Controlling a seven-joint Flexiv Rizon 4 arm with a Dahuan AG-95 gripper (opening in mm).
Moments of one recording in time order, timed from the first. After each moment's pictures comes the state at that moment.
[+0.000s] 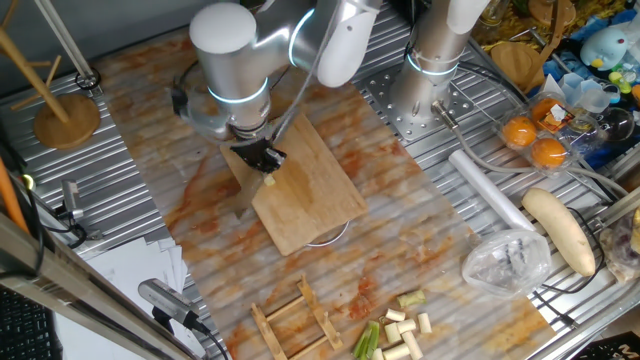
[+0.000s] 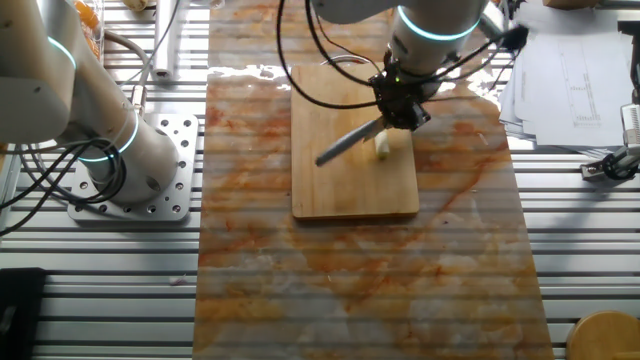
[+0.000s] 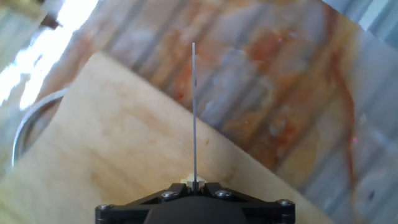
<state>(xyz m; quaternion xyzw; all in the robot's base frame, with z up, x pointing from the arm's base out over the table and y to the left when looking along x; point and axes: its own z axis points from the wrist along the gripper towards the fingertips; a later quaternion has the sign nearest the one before) 0.485 0.057 0.075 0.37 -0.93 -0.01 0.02</state>
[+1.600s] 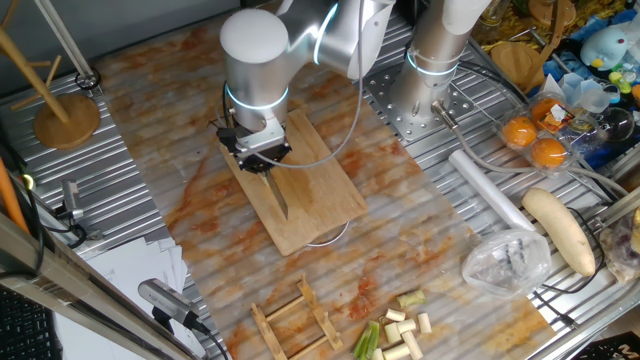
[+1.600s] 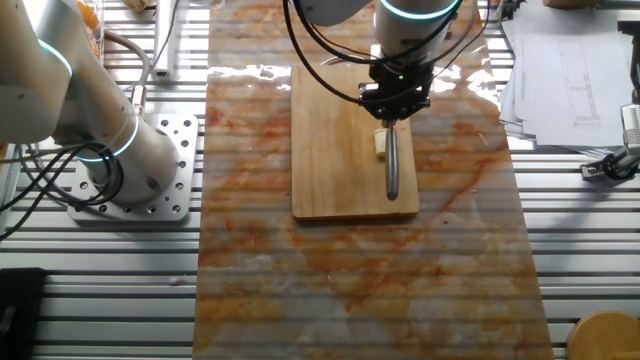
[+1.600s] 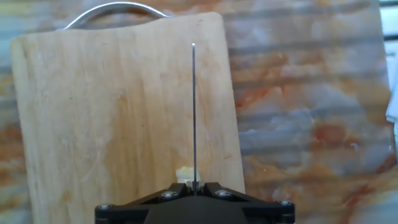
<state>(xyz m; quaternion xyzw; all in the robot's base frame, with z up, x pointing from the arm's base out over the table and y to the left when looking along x) 0.485 0.058 0.075 0.70 -0.72 0.03 0.01</state>
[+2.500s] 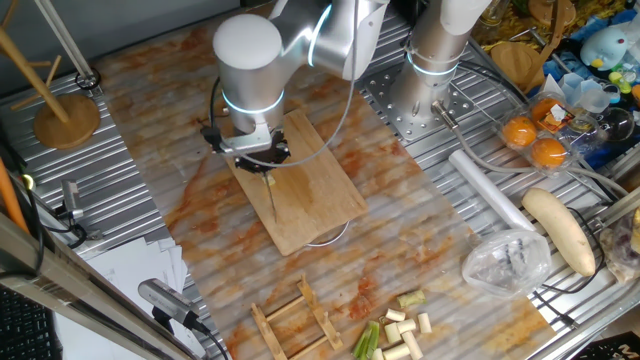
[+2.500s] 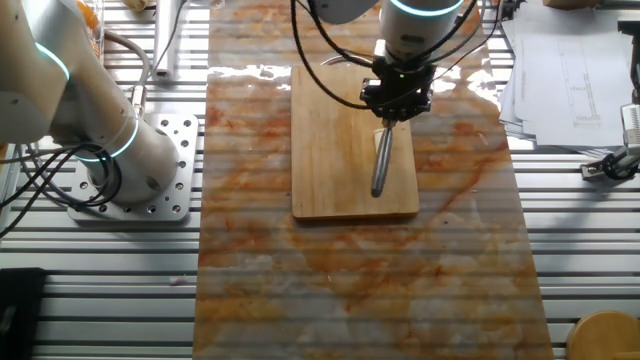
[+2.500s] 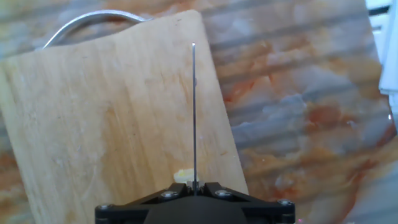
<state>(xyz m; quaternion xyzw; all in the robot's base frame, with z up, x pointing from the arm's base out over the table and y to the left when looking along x) 0.484 0.057 0.076 0.61 -0.79 0.02 0.00</state>
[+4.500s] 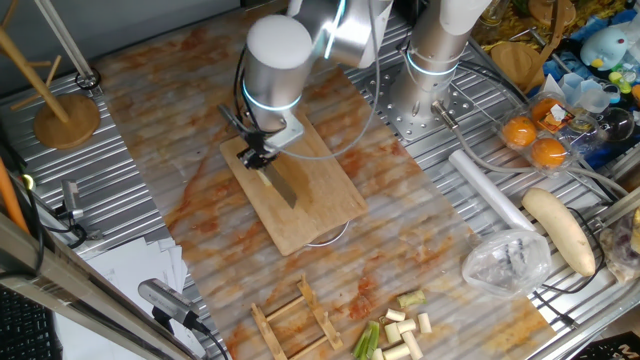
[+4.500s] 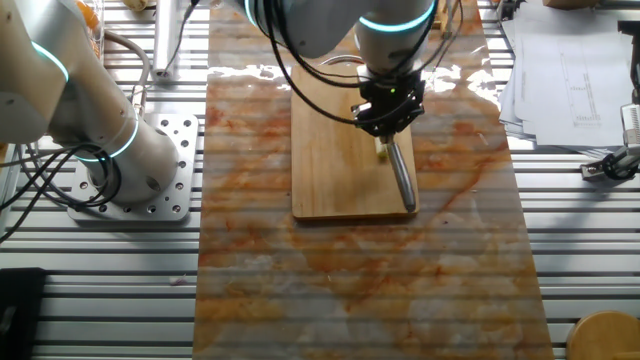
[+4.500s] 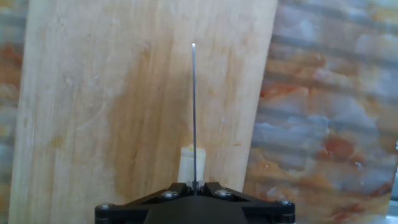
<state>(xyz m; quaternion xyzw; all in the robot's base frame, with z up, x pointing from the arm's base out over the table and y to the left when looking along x) 0.480 0.033 0.061 0.76 -0.65 0.06 0.00</state>
